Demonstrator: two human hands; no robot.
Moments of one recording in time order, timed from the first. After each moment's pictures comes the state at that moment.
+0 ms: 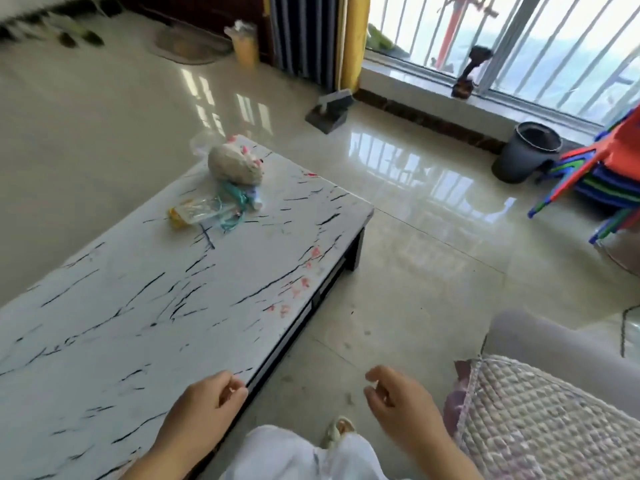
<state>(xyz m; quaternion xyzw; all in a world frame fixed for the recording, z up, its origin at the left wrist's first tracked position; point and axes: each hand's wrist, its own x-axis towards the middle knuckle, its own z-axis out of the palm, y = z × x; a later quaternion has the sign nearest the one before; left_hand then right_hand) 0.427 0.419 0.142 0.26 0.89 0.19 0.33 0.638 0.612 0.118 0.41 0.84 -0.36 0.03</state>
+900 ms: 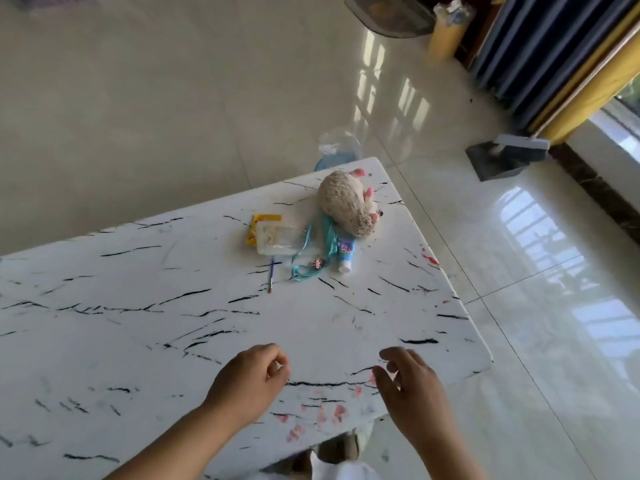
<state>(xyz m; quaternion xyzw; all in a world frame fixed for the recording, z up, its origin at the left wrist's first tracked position) 0.204 0.618 0.075 0.08 0.92 0.26 0.30 0.283 0.850 0.078 0.20 0.91 -0.34 0.10</state>
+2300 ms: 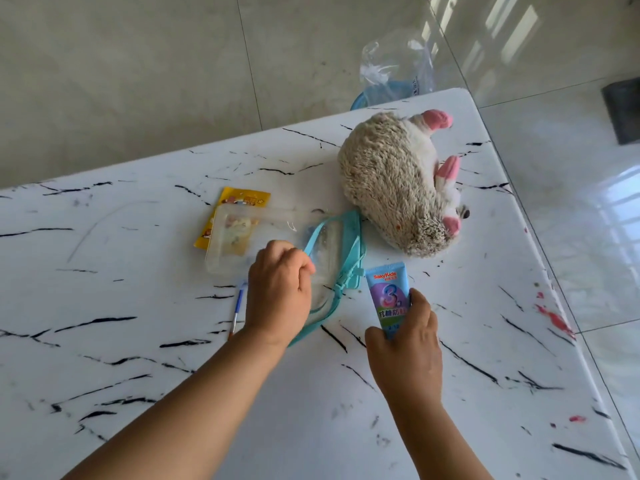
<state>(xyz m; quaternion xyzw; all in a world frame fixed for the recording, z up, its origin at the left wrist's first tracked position) -0.027 0.743 -0.146 0.03 0.96 0.26 0.03 0.049 0.883 -0.154 0.32 0.86 -0.38 0.14</state>
